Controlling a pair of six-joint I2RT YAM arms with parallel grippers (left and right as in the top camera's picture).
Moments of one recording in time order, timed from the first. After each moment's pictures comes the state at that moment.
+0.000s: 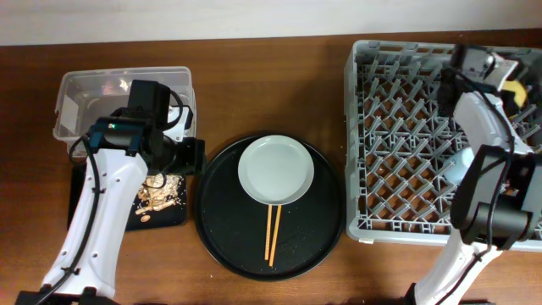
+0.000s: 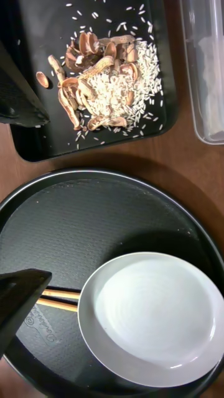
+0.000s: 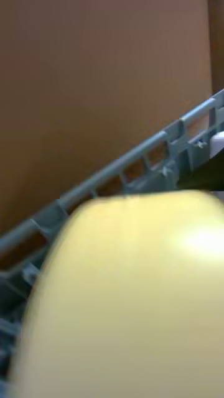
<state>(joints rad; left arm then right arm) -0.11 1.52 1.38 -1.16 0.13 -0.07 -0.24 2.08 1.56 -0.48 1.07 0.07</state>
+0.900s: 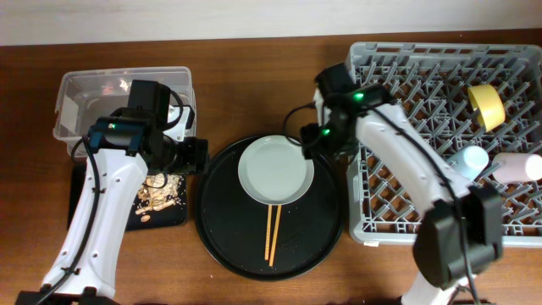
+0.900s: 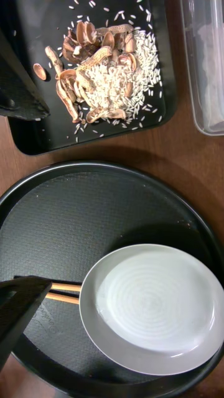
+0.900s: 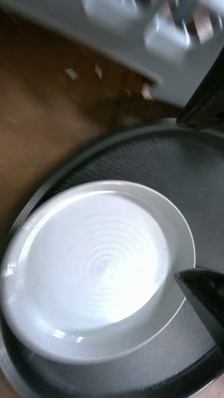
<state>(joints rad) -0.11 1.52 1.38 -1.16 0.16 -0.07 0.37 1.88 1.55 -1.07 -0.17 0.26</state>
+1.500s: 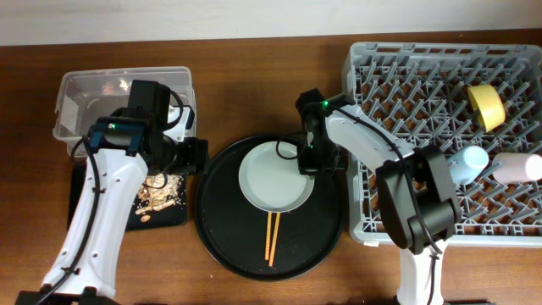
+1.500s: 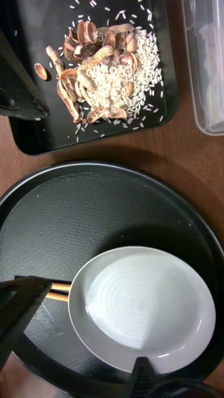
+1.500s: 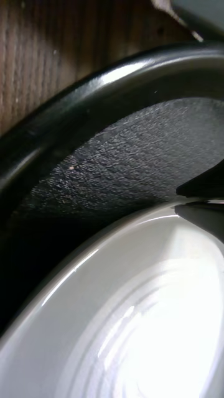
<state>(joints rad) -0.11 1.52 1.38 -1.16 0.16 -0.07 0.40 2.12 1.55 -1.09 -0.17 0.39</state>
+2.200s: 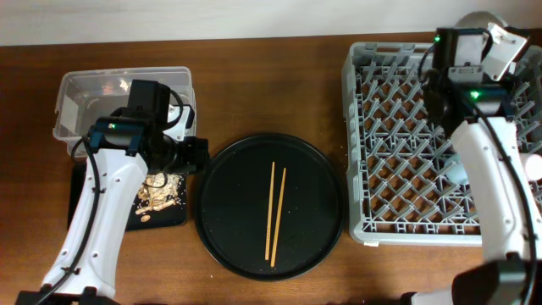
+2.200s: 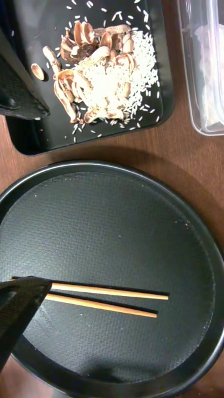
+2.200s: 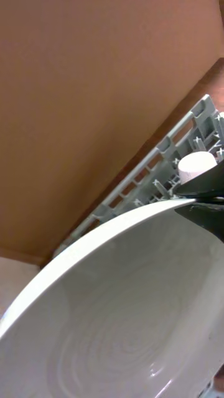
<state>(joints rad) -0.11 1.52 1.38 -1.15 0.16 -0.07 -0.03 1.62 1.55 -0.73 0.98 0.26</state>
